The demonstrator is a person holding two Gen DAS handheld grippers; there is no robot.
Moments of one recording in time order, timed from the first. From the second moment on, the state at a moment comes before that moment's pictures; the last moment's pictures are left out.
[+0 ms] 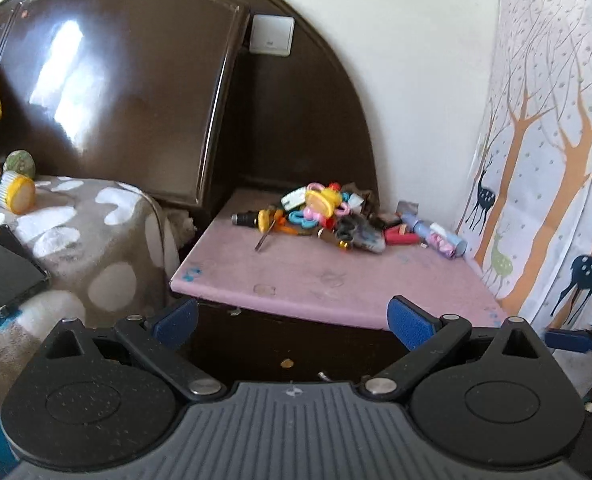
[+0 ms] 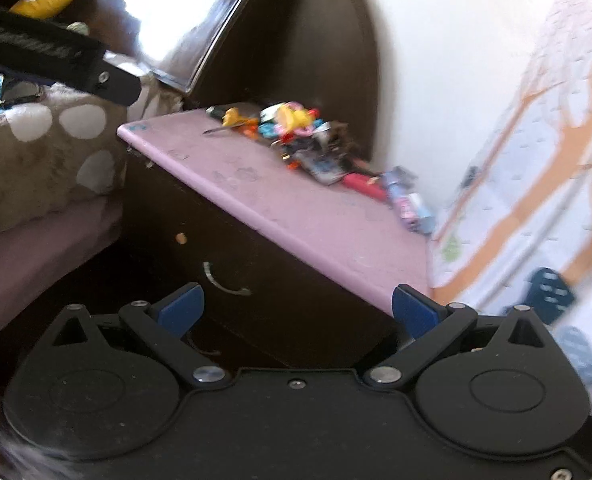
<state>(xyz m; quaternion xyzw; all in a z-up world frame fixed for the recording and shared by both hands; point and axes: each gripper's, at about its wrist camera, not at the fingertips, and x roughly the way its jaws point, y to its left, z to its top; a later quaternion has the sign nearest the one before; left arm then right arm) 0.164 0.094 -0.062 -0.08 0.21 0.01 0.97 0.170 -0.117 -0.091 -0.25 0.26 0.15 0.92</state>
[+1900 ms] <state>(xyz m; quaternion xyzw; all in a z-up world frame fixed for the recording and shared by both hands) 0.193 0.151 -0.115 -0.15 0.22 -0.03 0.97 0.219 -0.006 -0.248 -0.59 0.32 0.33 0.66</state>
